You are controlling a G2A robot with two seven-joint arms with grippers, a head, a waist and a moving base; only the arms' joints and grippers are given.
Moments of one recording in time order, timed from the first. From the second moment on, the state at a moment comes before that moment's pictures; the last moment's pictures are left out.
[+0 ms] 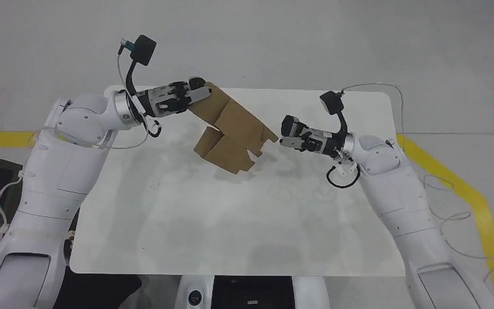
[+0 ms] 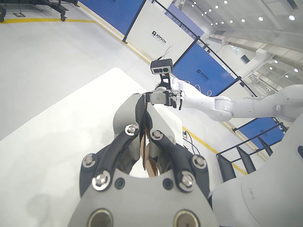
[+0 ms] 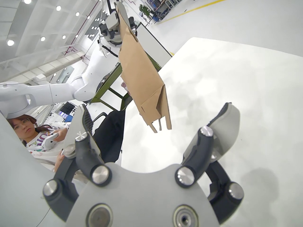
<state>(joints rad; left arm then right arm) 0.66 -0.93 -1.11 -1.35 -0.20 -0.76 -0.86 -0.78 -1.21 1.10 -1.14 0.17 -0.89 0.93</state>
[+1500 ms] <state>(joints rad) 0.66 -0.92 -1.18 -1.34 -0.25 -0.65 -0.88 -0.64 -1.11 0.73 -1.05 0.49 -1.01 0.81</state>
